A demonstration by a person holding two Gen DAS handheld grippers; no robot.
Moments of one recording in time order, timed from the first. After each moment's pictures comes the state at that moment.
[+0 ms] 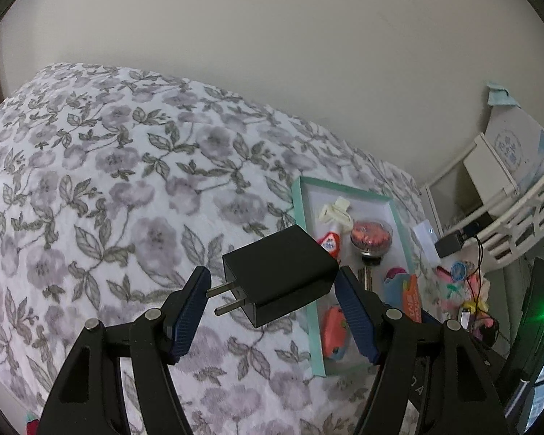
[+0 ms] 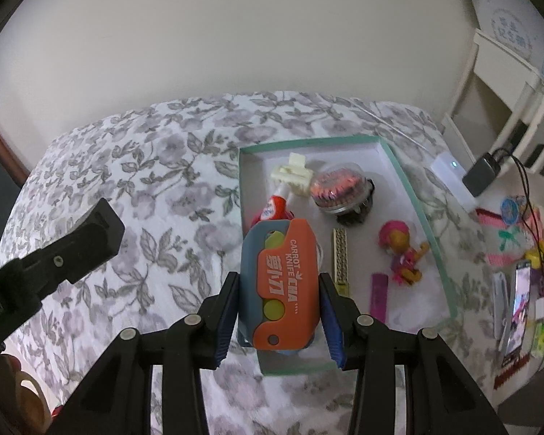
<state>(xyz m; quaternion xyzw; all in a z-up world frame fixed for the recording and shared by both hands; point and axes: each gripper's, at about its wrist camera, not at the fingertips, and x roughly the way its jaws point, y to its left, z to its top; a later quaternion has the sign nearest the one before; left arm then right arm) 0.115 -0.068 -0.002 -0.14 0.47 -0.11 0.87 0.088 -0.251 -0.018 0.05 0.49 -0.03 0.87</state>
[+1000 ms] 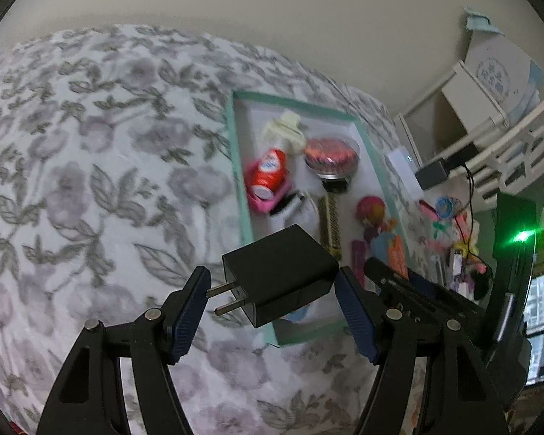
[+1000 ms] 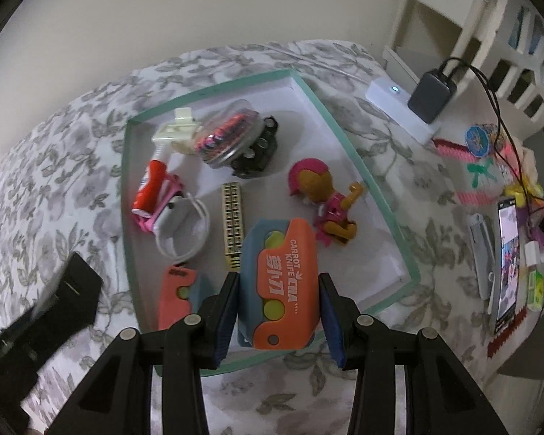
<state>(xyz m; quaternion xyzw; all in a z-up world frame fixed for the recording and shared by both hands) 0.113 -0.148 -0.060 -0.11 0.55 -0.19 0.80 0.094 -0.335 -0.074 0.10 0.55 -0.13 0.82</state>
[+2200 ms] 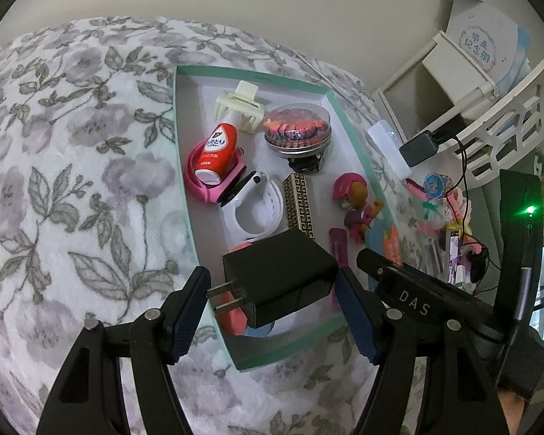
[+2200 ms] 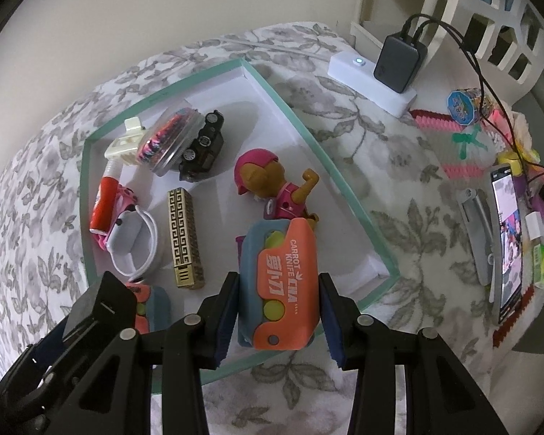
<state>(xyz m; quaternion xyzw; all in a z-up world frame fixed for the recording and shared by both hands) 0.122 -0.186 -0.087 -0.09 0.55 -0.24 0.79 0.093 -0.374 -0.095 0.14 0.55 -0.16 0.81</state>
